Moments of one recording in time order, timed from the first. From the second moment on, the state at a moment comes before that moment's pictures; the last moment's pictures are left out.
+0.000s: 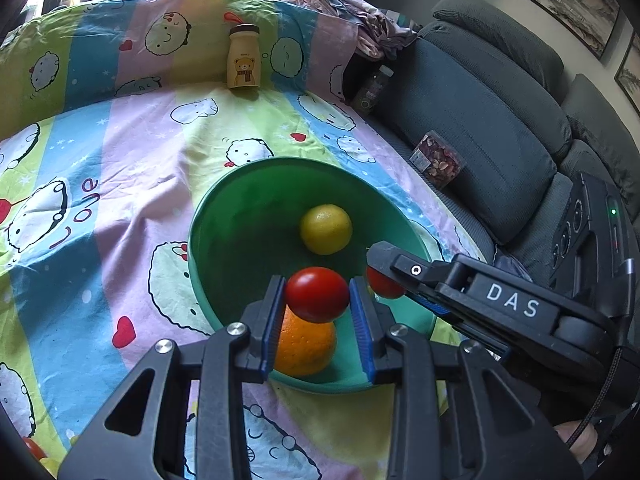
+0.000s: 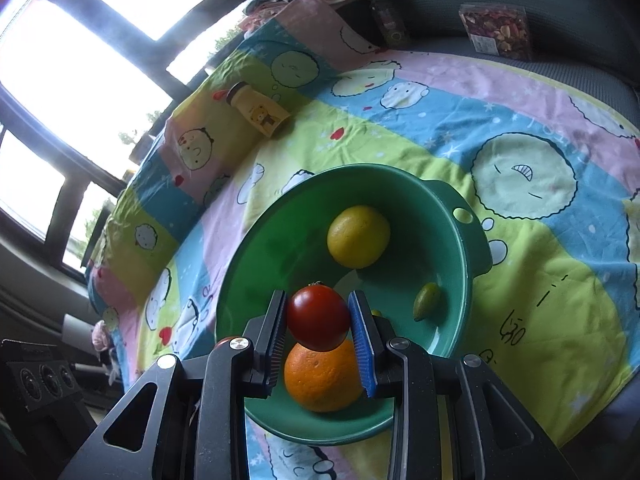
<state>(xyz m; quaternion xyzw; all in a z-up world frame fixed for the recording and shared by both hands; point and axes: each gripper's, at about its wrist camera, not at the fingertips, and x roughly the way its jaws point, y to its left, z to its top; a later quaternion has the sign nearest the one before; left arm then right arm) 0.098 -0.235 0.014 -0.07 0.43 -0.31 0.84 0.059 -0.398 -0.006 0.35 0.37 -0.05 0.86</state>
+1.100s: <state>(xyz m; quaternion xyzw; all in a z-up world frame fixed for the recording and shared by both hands) 0.108 -0.246 -0.004 -0.06 0.46 -0.29 0.84 0.060 -0.405 -0.014 0.34 0.38 -0.08 0.85</state>
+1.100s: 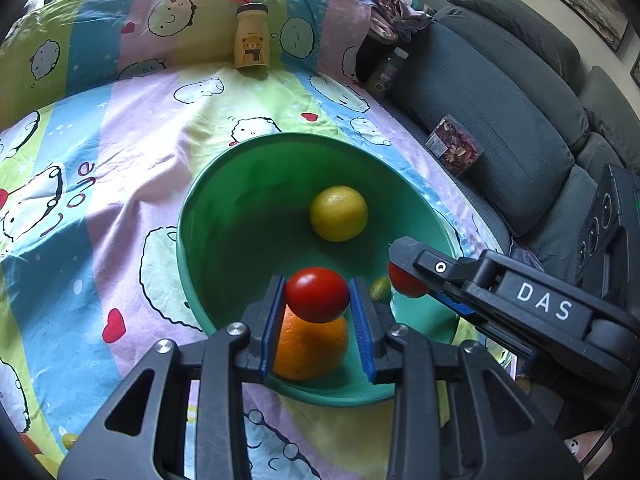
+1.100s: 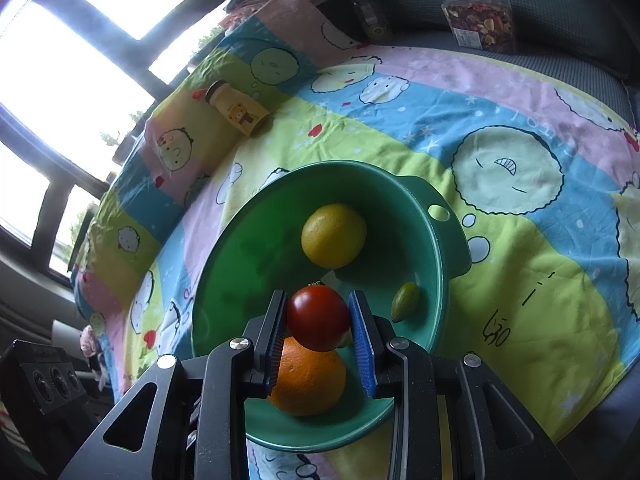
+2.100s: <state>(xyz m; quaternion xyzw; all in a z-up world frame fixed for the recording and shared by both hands) 0.112 -0.242 -0.005 -0.07 0.46 -0.27 0.84 0.058 -0.411 -0.017 0.36 0.39 -0.10 0.84</state>
